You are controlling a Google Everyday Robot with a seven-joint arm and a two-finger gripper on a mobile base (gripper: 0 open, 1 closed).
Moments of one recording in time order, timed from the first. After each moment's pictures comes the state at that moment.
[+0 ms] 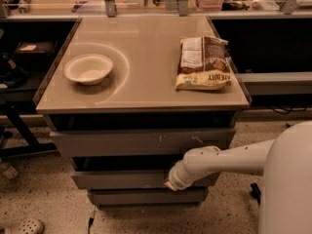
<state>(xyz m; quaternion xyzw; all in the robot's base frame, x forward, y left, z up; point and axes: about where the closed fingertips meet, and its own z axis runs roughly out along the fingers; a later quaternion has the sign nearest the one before) 0.499 -0.046 0.414 -0.54 0.81 0.15 0.17</state>
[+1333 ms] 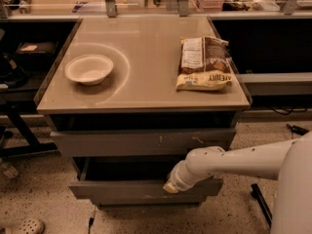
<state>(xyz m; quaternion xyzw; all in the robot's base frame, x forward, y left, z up) 0.493 -0.050 0.434 -0.52 0.82 0.15 0.17</state>
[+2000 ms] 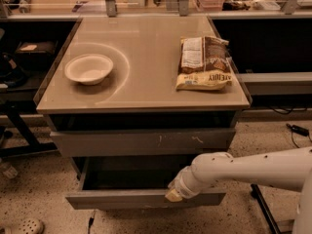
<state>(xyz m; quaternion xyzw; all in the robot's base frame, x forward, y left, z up) 0.459 -0.061 0.444 -0.50 0.84 0.16 0.16</state>
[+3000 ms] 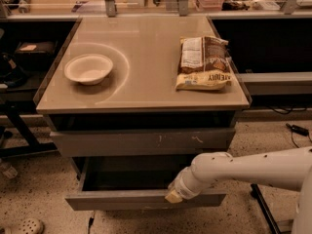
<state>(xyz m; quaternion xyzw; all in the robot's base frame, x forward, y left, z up) 0.455 -0.064 0.444 -0.50 0.84 0.17 0.15</state>
